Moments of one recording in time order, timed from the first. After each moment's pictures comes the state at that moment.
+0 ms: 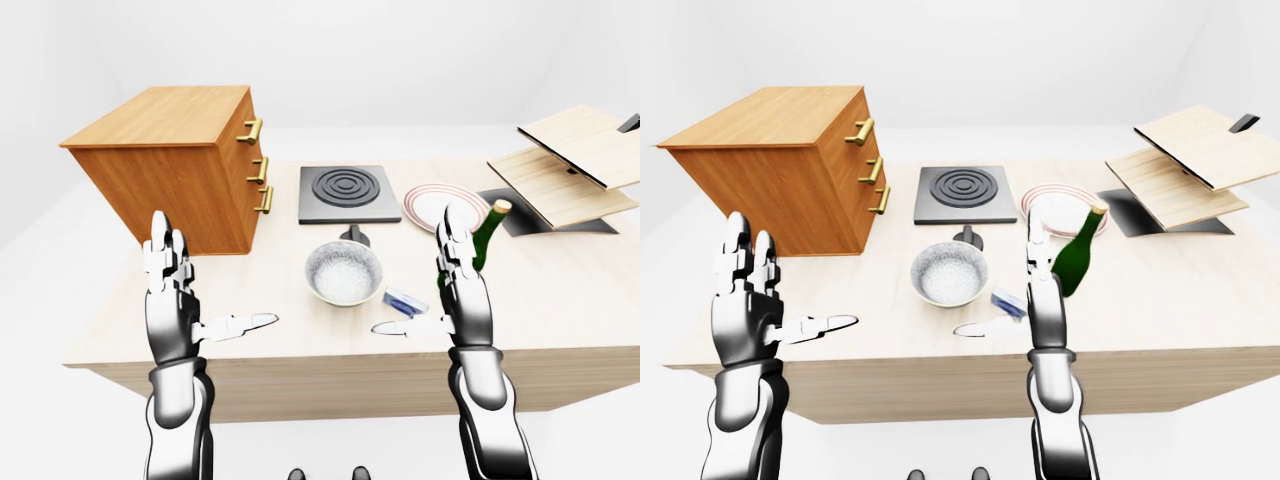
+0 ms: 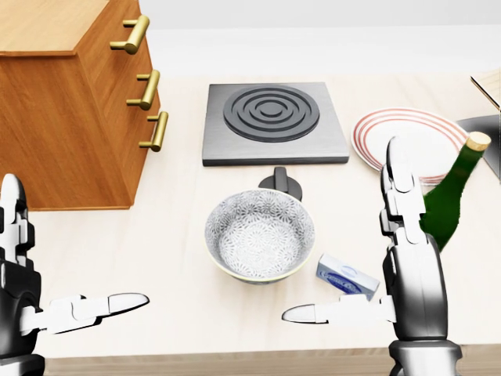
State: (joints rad) left arm 0.13 0.00 0.11 -0.45 0.07 -0.09 0.08; right arm 0.11 -0.01 0.02 -0.42 -0.24 -0.09 -0.02
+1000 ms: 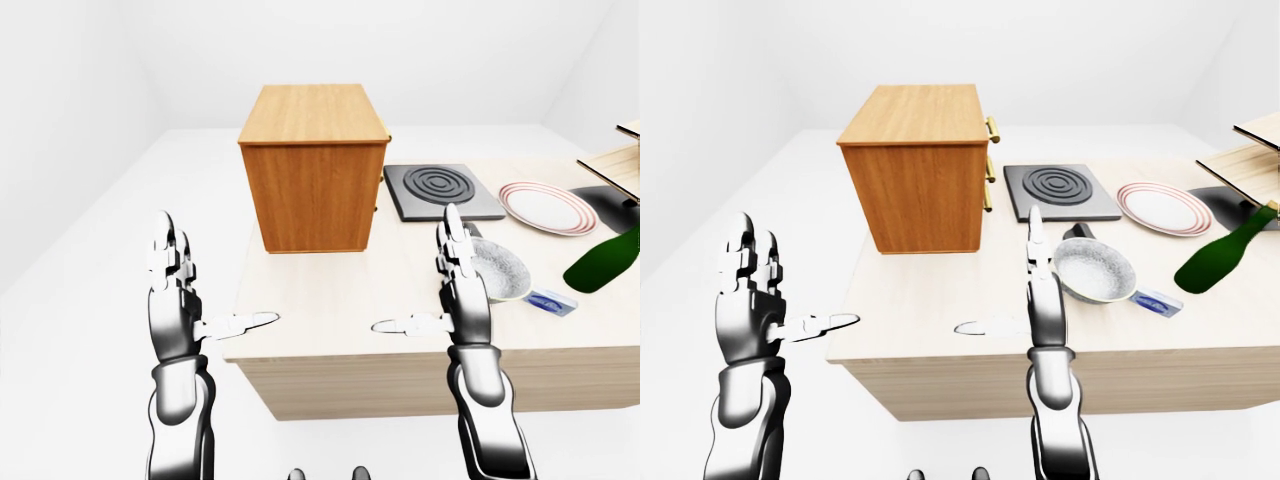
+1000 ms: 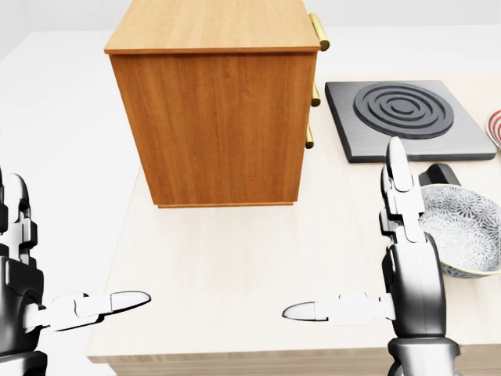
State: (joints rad) left arm 0.11 0.00 0.11 -0.43 0.08 -0.09 0.08; right arm 0.10 -0.01 0.01 -0.40 -0.23 -0.09 -0.02
